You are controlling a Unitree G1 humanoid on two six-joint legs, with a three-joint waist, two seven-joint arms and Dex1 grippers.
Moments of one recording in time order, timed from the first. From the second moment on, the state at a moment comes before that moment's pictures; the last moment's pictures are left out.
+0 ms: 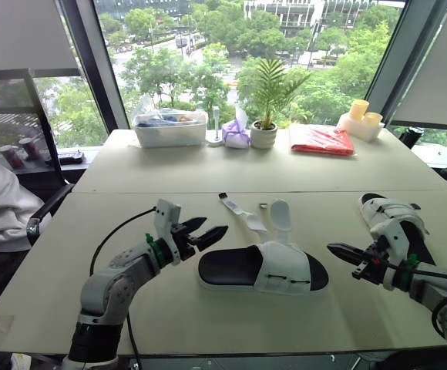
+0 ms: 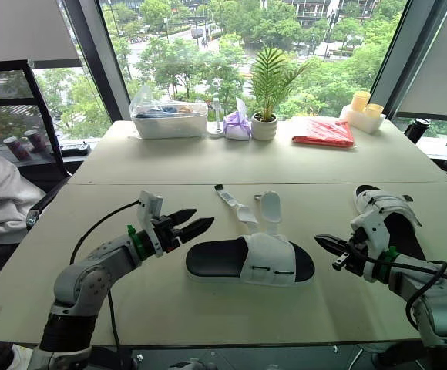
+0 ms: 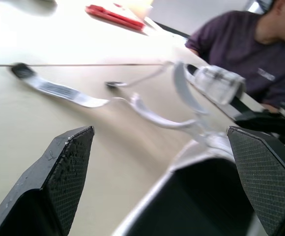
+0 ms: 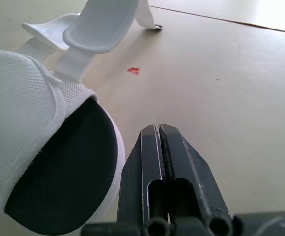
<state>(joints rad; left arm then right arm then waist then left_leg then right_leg) -0.36 0.25 0.10 -0.15 -0.60 0.70 -0.56 -0.06 -0.75 -0.27 -0.08 0.46 0.49 0.88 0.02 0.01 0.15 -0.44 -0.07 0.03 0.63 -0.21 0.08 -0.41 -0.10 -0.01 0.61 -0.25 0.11</state>
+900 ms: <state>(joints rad) -0.35 0.22 0.00 0.00 -0.42 0.48 -0.56 0.07 -0.77 -0.25 -0.29 0.53 0.60 0.91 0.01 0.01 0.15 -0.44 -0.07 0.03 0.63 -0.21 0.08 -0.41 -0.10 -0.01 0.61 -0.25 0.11</state>
